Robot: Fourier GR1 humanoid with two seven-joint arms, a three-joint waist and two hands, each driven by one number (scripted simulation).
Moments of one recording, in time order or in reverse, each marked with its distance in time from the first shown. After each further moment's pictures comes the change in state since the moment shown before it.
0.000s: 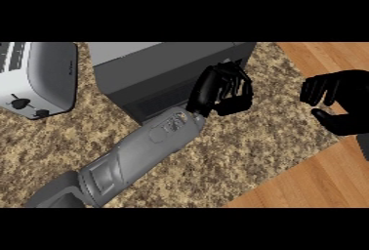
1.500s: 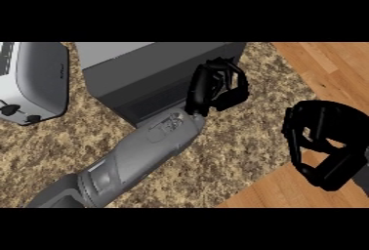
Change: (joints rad) left arm 0.026 -0.005 0.045 -0.036 0.101 0.153 0.010; right arm 0.065 -0.025 0.192 -0.325 -0.095 0.086 0.161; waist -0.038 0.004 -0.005
